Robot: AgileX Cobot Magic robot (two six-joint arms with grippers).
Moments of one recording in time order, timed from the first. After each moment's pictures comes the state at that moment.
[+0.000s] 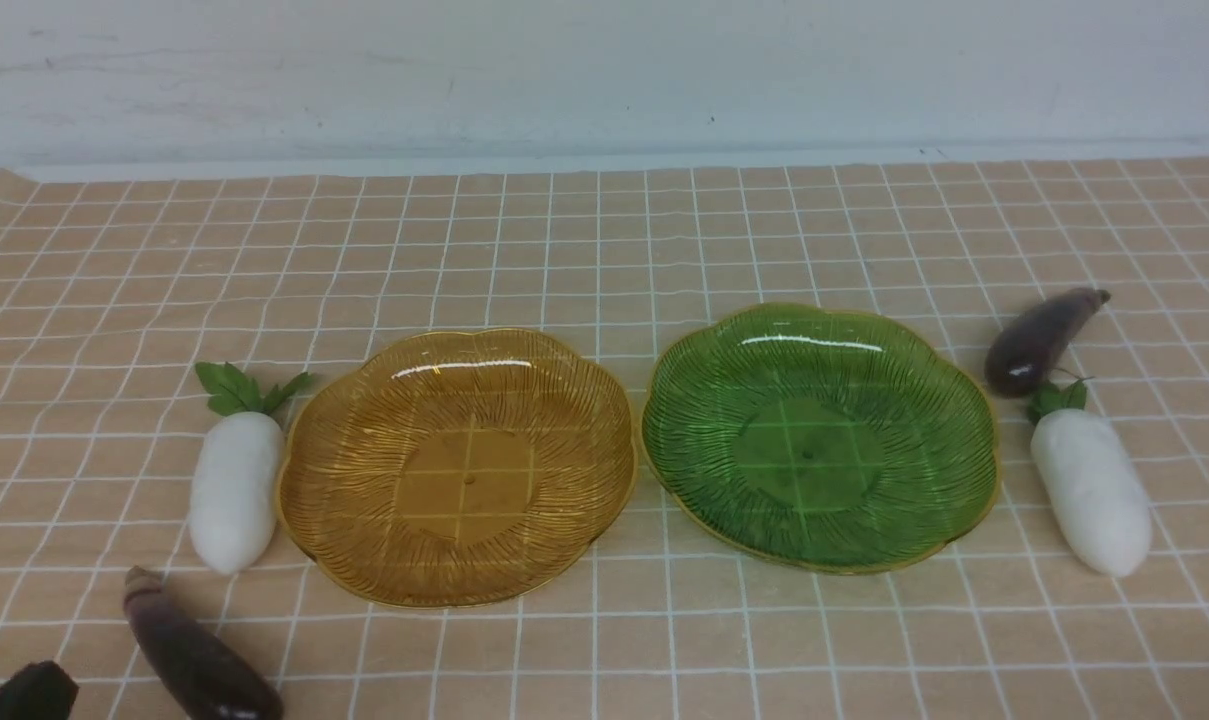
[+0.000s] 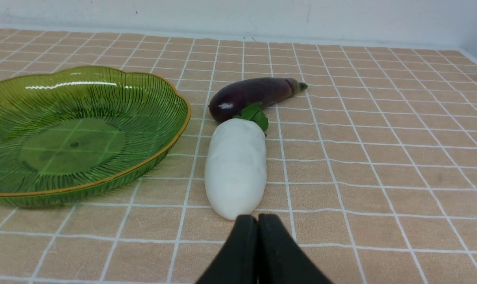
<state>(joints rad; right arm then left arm) -0.01 -0.01 0.03 -0.02 0.39 -0.01 -0.03 -0.01 0.03 -0.39 0.21 0.01</state>
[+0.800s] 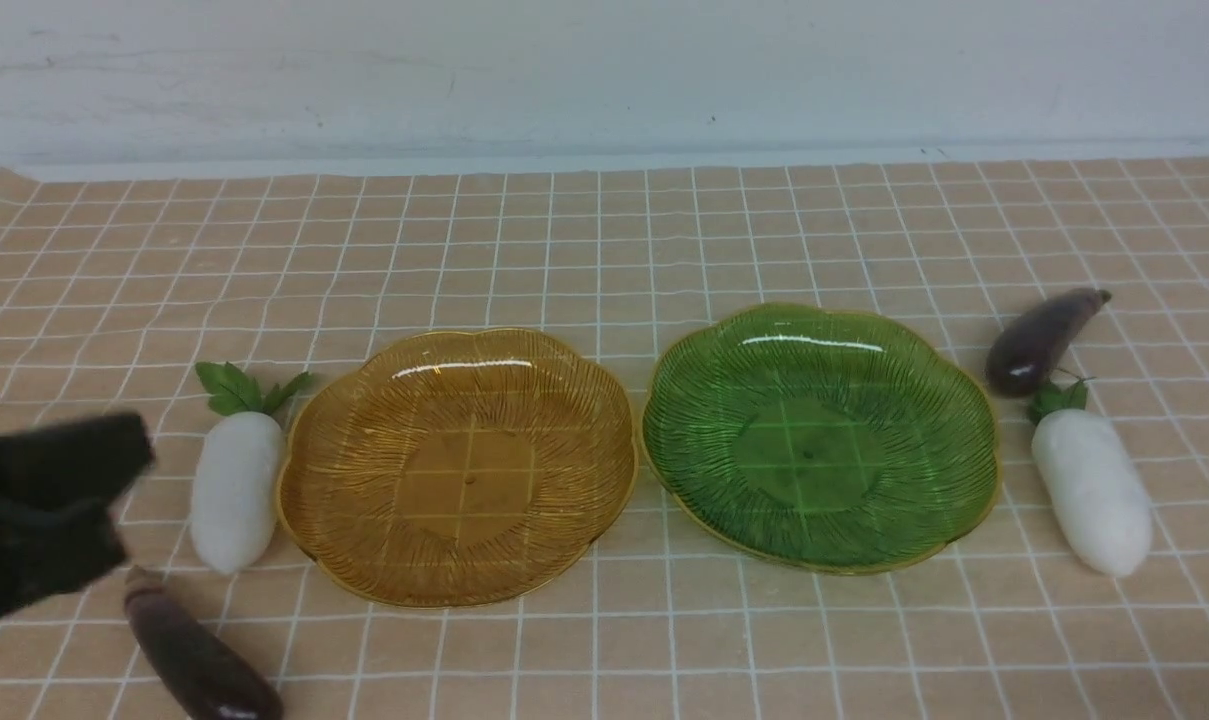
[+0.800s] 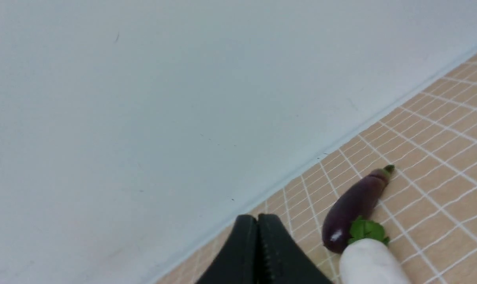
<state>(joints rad) -0.01 -0.01 0.03 0.59 0.05 0.10 -0.03 0.89 -0.64 -0.46 0.73 0.16</state>
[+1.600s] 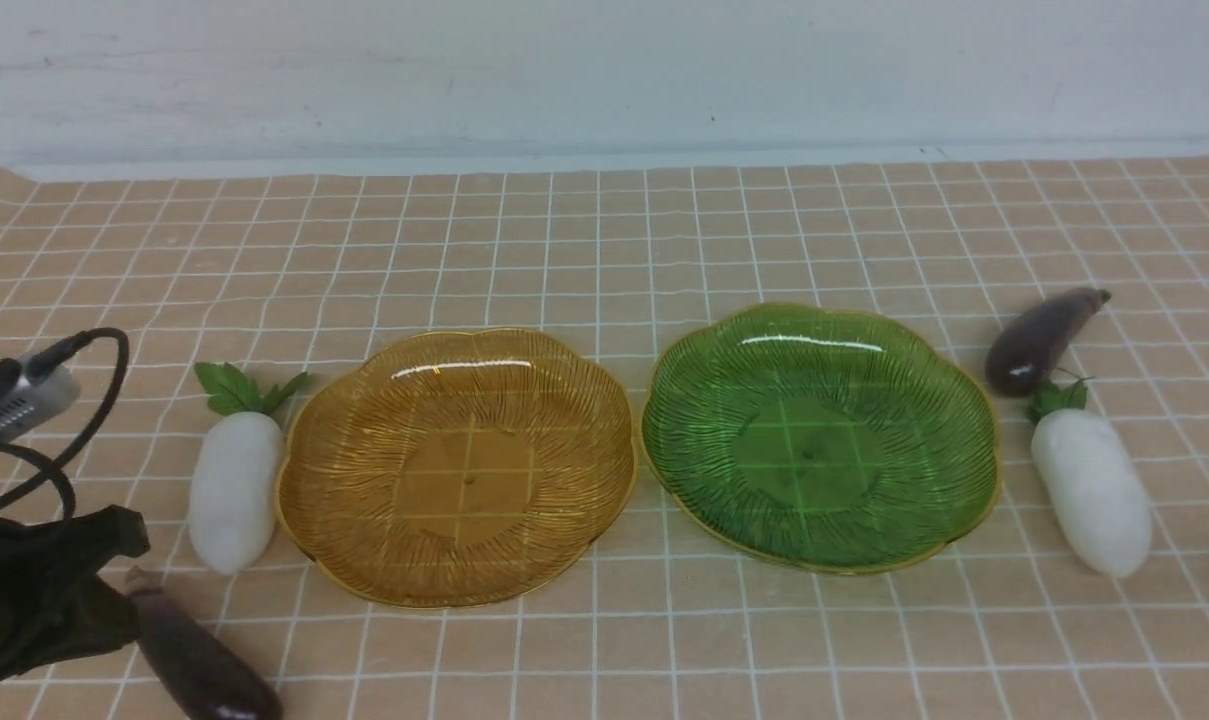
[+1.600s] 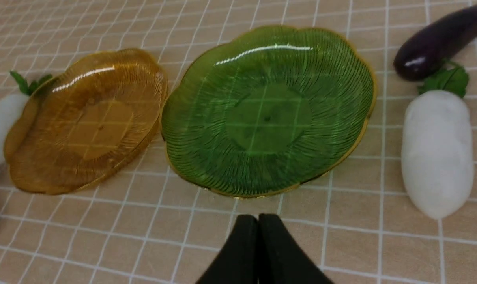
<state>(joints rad) -0.01 0.64 -0.59 0.60 0.83 -0.34 0.28 1.40 -0.67 -0.64 0.72 0.28</state>
